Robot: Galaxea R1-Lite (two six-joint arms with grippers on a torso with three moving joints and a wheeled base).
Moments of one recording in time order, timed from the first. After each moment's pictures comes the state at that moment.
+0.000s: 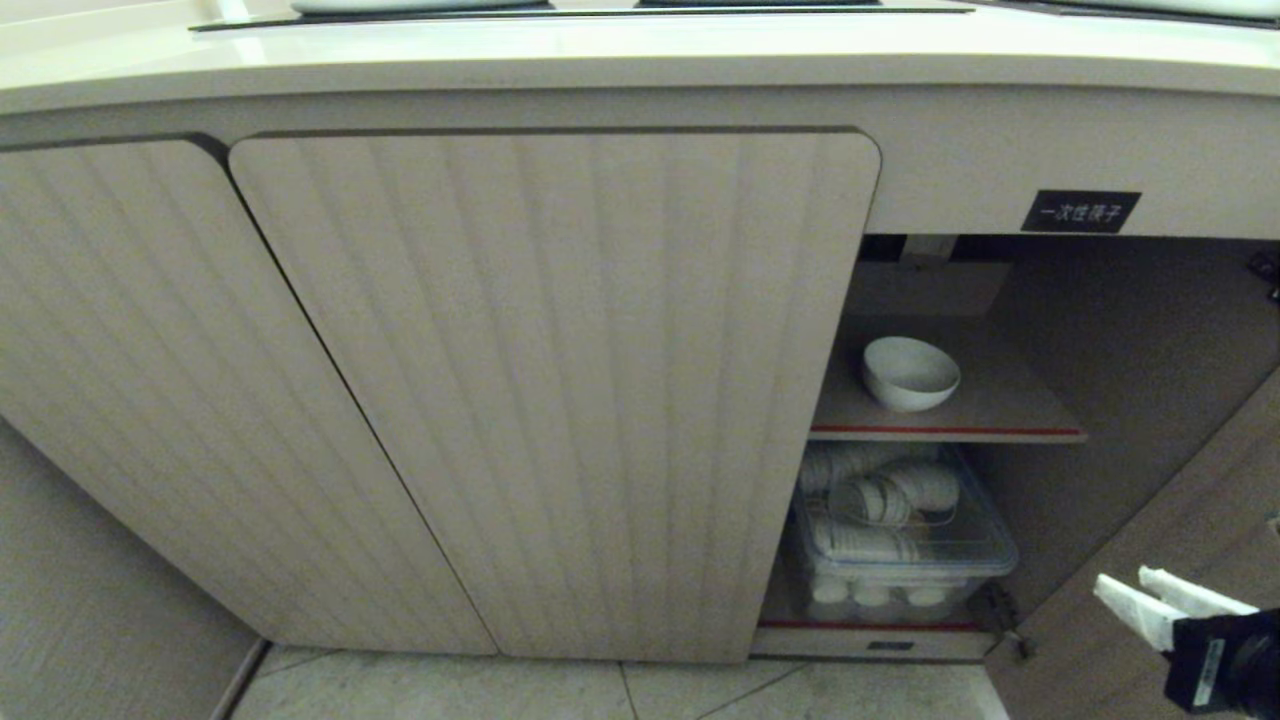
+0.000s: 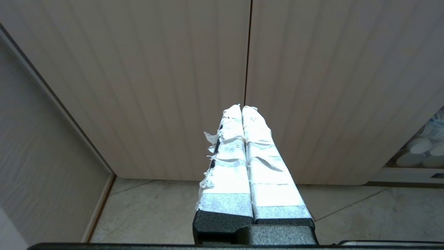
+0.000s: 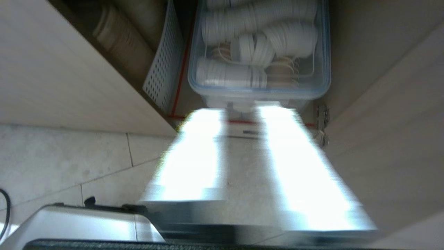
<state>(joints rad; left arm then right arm) 0.00 0.00 0.00 0.00 0.00 0.00 0.11 1.13 -0.06 -0.72 -0.02 0.09</state>
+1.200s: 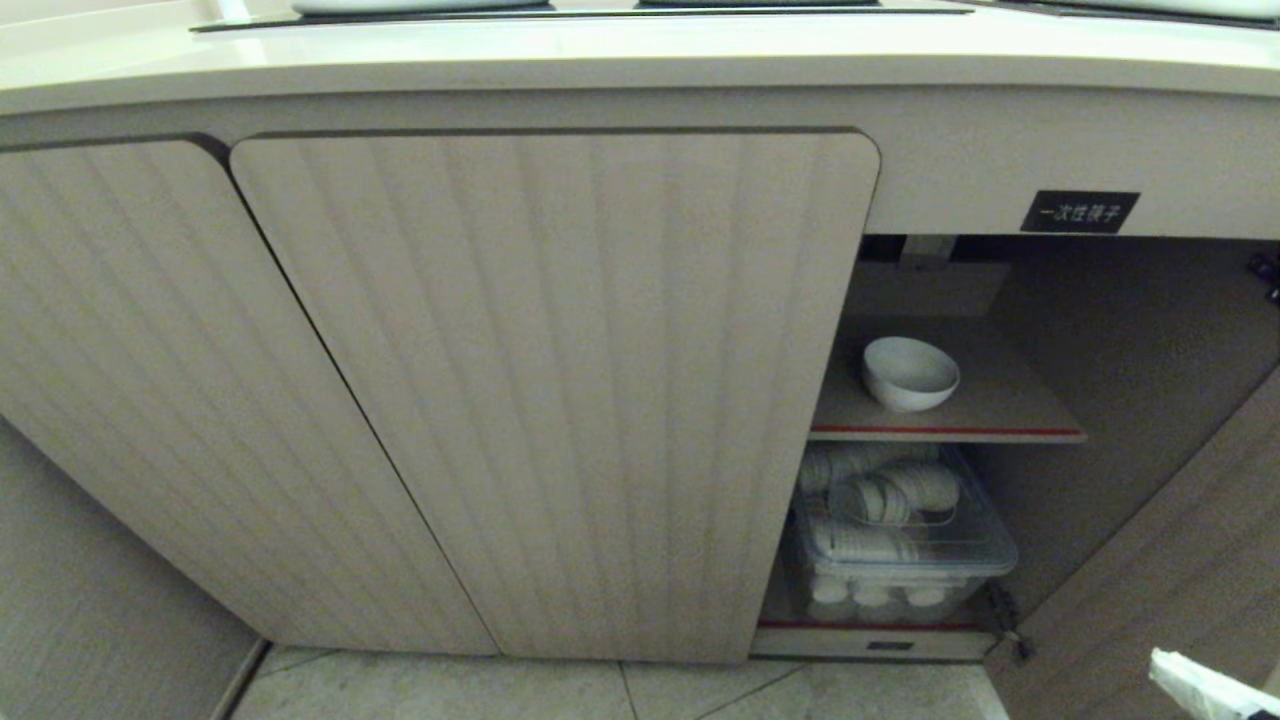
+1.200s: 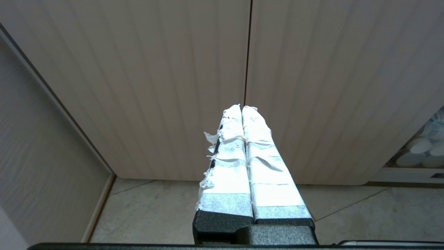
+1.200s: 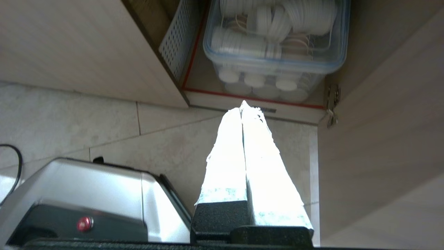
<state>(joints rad) 0.00 0.00 0.00 0.00 0.00 0.00 0.11 0.87 0.00 -0.47 0.06 0.03</state>
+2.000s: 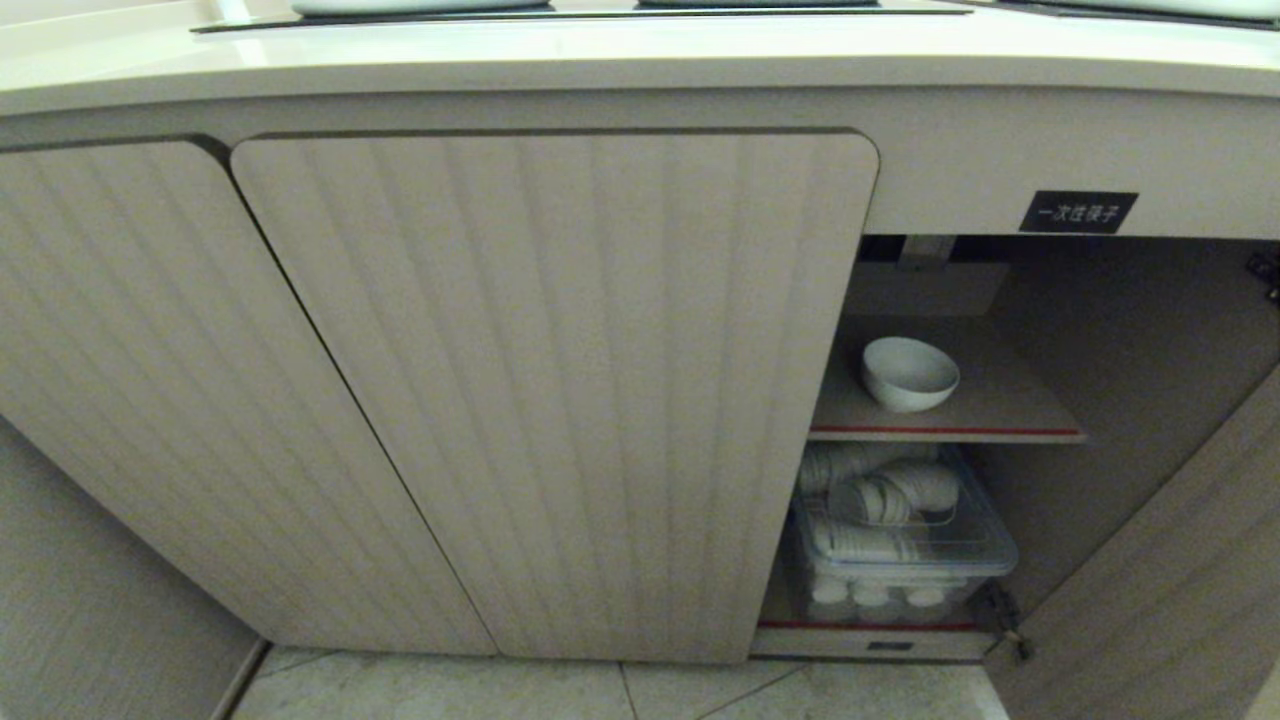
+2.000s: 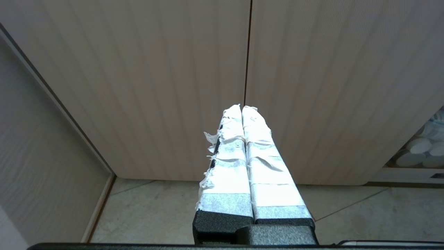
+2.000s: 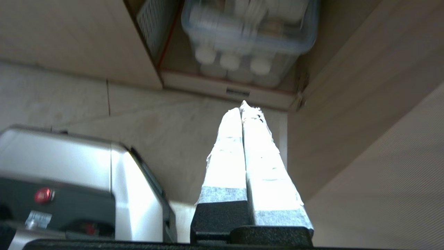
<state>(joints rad) 0.00 0.00 0.00 0.00 0.00 0.00 0.03 0.47 0.00 -0.07 0.06 -0.11</state>
